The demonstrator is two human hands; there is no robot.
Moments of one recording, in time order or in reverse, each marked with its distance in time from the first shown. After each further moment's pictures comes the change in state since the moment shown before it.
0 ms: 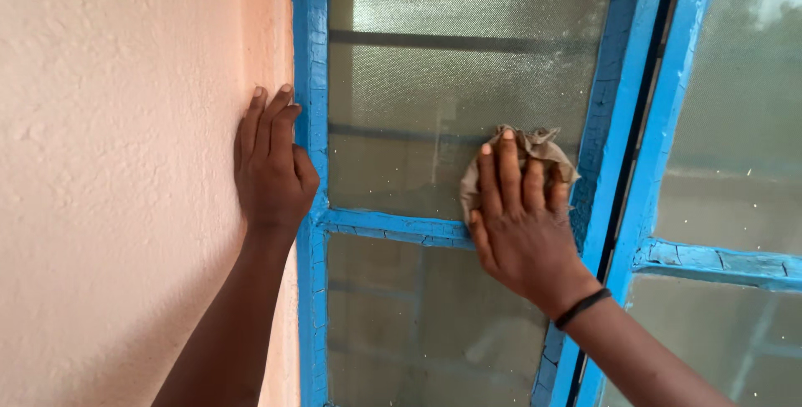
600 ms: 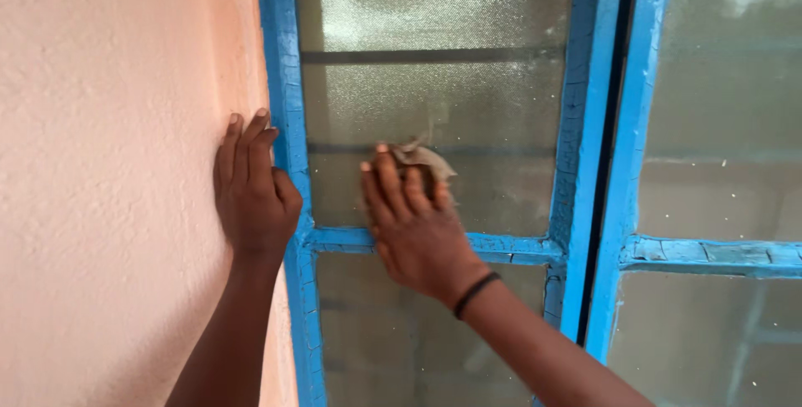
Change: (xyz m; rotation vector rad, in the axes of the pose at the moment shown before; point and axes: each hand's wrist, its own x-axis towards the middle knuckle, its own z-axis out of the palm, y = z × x) left_hand 0.003 0.005 -0.002 0.016 0.012 0.015; right_hand 0.048 -0.068 0.004 0.182 0.072 -0.105
